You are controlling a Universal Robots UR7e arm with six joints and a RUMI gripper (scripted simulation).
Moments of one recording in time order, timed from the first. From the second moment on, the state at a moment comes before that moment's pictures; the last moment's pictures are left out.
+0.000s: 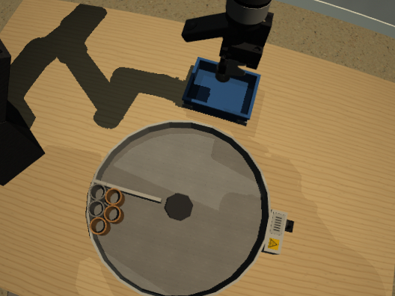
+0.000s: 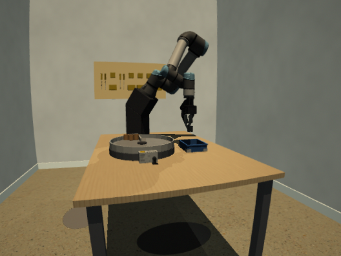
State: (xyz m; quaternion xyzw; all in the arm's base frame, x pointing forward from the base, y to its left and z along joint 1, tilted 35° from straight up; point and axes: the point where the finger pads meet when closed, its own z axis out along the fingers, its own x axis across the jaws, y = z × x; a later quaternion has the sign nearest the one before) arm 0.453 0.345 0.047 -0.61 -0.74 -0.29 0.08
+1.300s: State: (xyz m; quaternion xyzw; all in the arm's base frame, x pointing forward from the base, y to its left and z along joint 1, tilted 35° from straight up) arm 0.455 0.360 0.057 -0.61 -0.74 -0.29 0.08
